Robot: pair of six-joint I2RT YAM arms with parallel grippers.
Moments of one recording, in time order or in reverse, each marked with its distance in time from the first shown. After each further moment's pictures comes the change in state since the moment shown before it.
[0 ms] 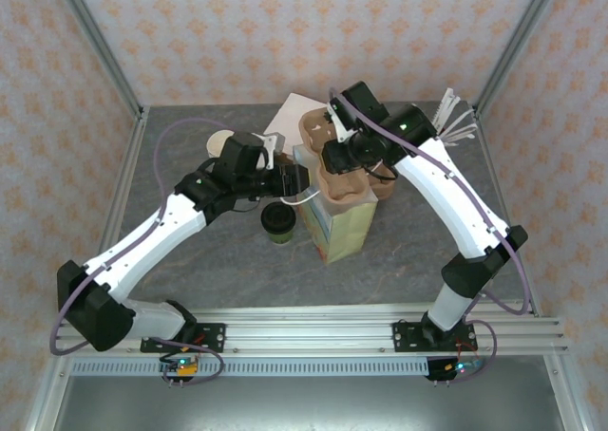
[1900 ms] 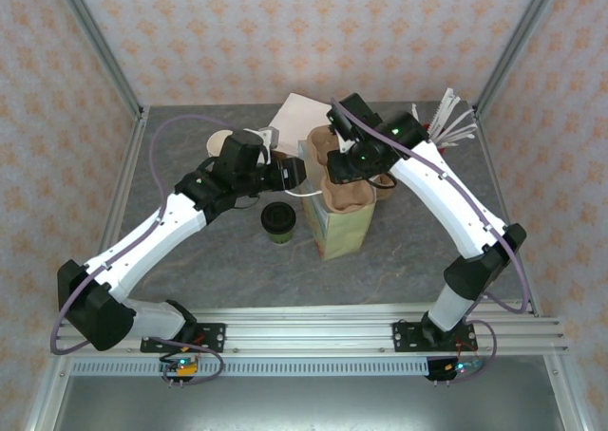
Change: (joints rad) left arm 0.000 -0.005 0.005 0.022 -0.135 0.006; right arm 0.001 -0.015 -0.103 -0.029 0.021 0.095
